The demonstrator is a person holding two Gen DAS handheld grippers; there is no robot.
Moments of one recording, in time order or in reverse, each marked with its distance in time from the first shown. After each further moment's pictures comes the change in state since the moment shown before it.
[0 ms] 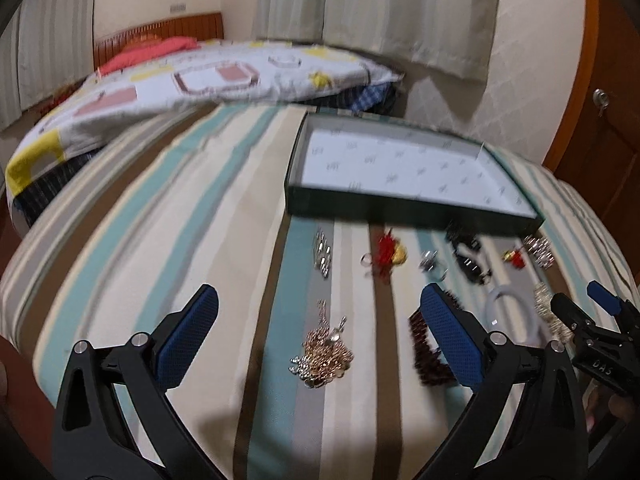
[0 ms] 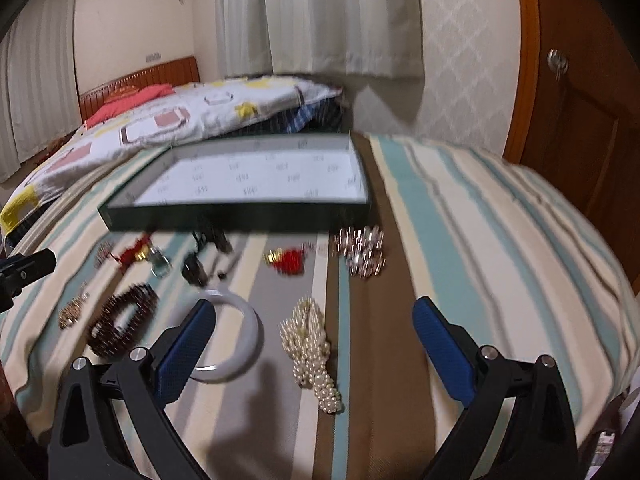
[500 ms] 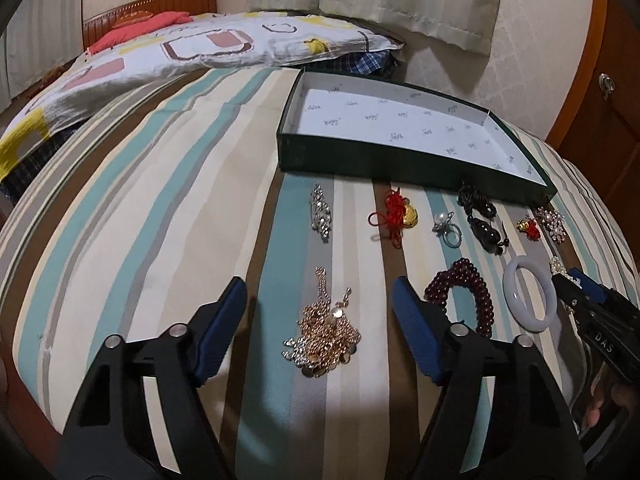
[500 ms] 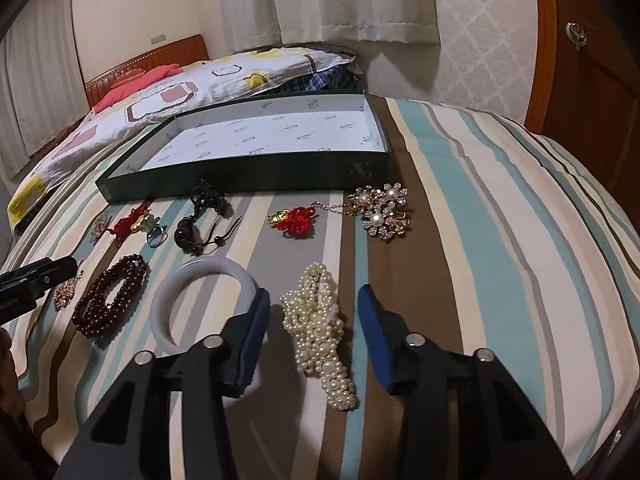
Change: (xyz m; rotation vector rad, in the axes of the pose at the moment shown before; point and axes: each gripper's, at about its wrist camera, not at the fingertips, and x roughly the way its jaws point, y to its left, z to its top) left arm 0.024 0.003 -0.011 -0.002 0.104 -0.023; right arm 0.018 -0.006 -0.009 -0.006 0.074 0.046
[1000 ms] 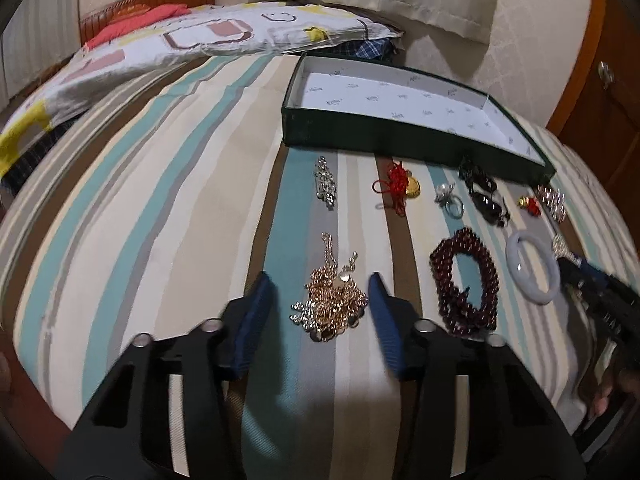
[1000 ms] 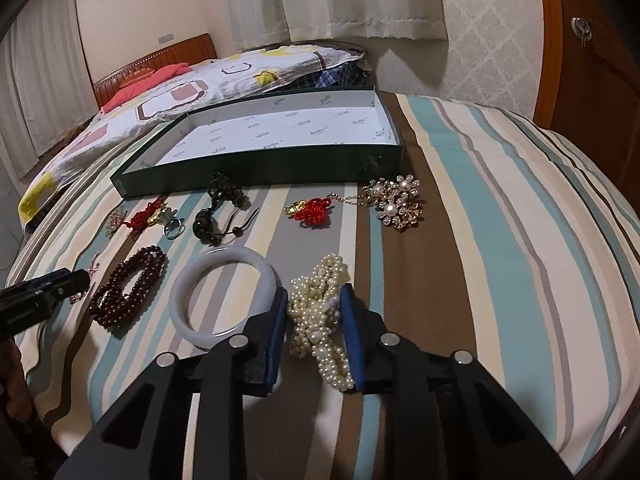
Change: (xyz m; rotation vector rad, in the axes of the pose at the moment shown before) left arm -0.003 -0.003 -0.015 0.032 0.033 0.016; right arm -0.002 0.006 -0.003 0.004 0.017 0.042
